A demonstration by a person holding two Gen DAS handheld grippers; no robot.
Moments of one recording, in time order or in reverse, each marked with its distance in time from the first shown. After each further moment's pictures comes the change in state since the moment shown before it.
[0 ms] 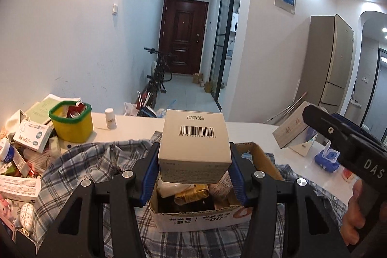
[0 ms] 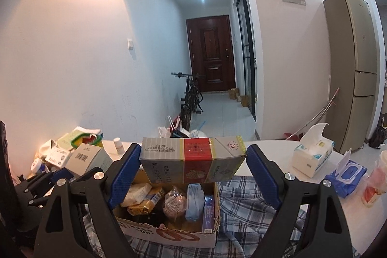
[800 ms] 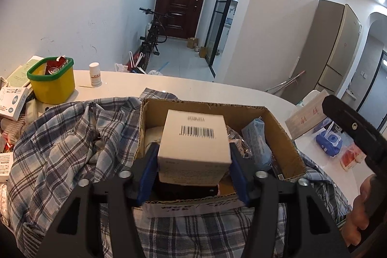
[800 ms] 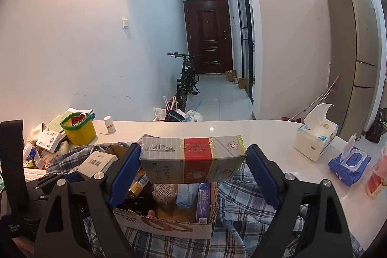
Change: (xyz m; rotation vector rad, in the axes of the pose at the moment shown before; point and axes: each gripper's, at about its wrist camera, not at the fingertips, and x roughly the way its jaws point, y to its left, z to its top) left arm 0.059 0.012 -0.027 -0.072 0.226 -0.064; right arm 0.028 -0.013 -0.022 -0.003 0.105 -0.021
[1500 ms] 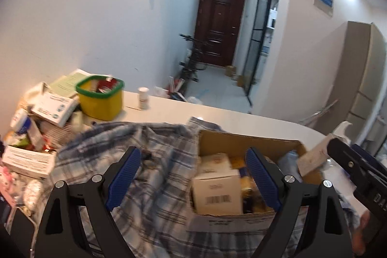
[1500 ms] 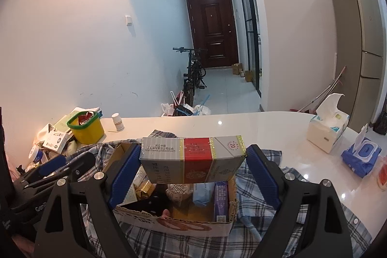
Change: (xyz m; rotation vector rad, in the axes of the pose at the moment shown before) left arm -0.039 0.024 0.005 -0.069 -0.194 0.251; right arm 0.014 0.013 -0.005 0.032 0.041 0.047
